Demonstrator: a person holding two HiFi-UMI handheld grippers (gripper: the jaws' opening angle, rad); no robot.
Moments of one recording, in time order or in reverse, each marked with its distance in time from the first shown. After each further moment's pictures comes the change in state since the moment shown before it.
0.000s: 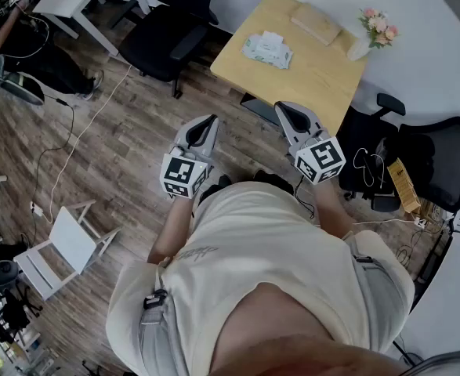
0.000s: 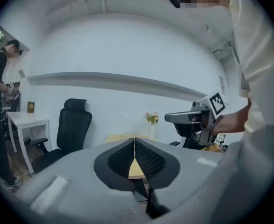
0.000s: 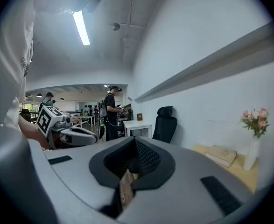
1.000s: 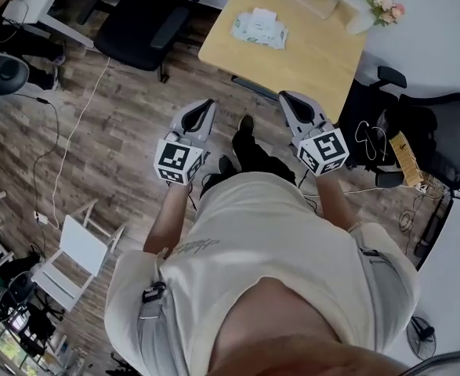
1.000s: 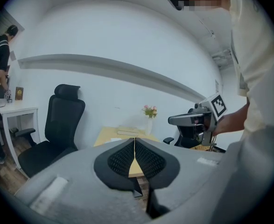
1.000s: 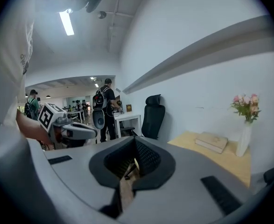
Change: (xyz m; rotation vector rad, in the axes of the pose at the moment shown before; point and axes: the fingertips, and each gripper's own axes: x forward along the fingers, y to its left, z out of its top) left arm 0.069 0.056 -0.030 -0.059 0.078 -0.108; right arm 0.044 -0.052 -0.045 0.076 0.115 -0.112
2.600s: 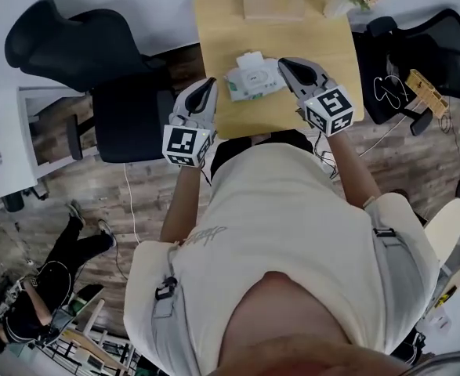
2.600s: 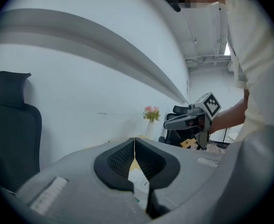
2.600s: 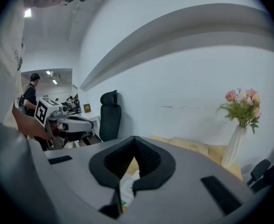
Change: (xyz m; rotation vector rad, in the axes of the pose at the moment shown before) left arm 0.292 0.185 0.112 0.155 0.051 -0.454; right arm 0.192 -0.229 0.060 0.164 0.050 -0.426
